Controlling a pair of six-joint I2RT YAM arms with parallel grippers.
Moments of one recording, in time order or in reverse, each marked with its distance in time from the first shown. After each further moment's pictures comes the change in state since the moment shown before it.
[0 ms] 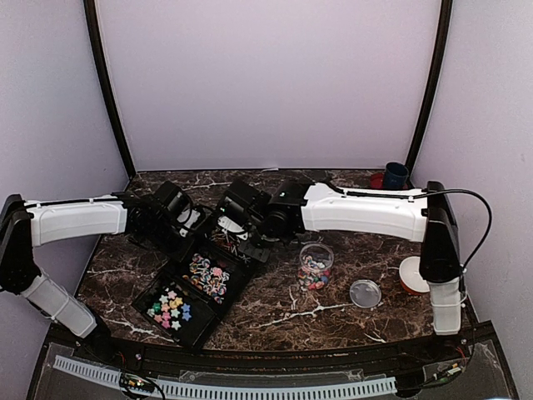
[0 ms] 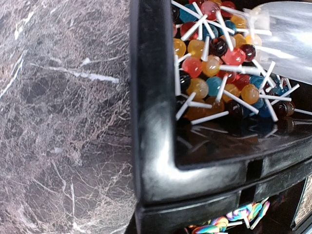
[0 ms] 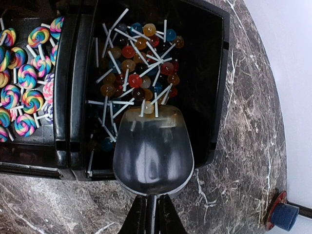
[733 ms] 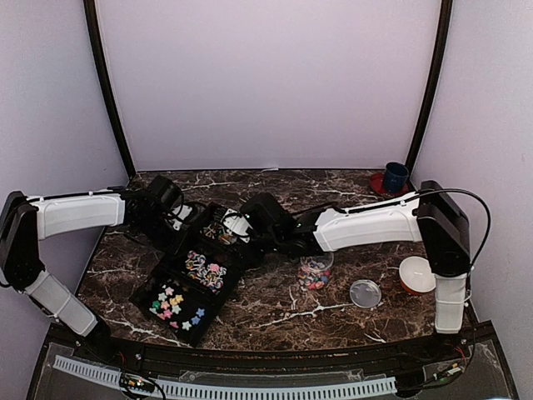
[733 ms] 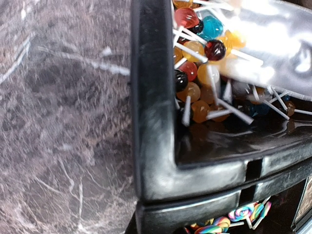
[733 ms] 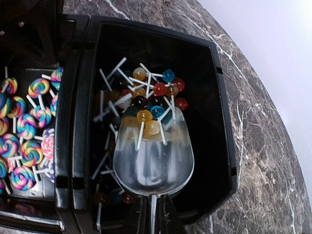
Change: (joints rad) left arm 0.113 0.030 0.015 -0.020 0.087 0.014; right arm -0.060 -0.068 -0.435 0.773 -0.147 -0.109
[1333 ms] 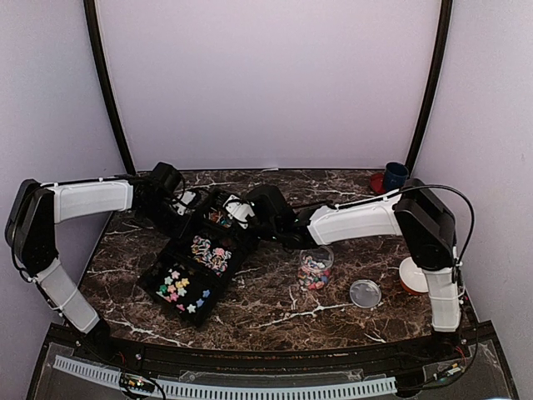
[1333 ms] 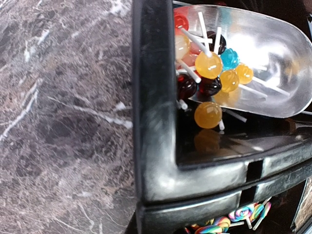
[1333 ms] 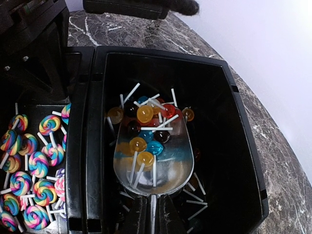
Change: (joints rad) left arm 0.079 0.129 0.135 0.047 0.063 0.067; right arm -0.088 0.103 0.045 0.222 -0.116 0.006
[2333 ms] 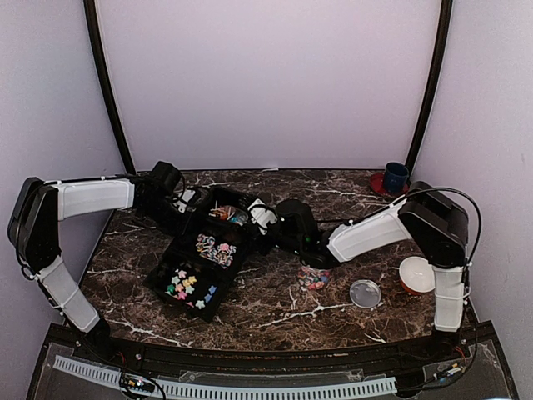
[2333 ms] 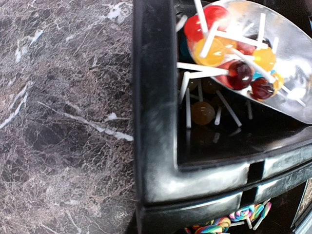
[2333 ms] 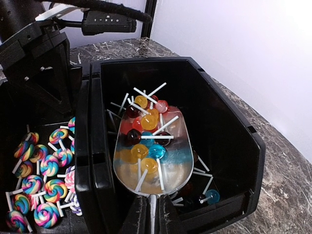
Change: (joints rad) left arm 0.030 0.036 0.024 0.020 0.072 -0.072; right arm -0.036 -0.079 -0.333 0.476 -0.039 0.091
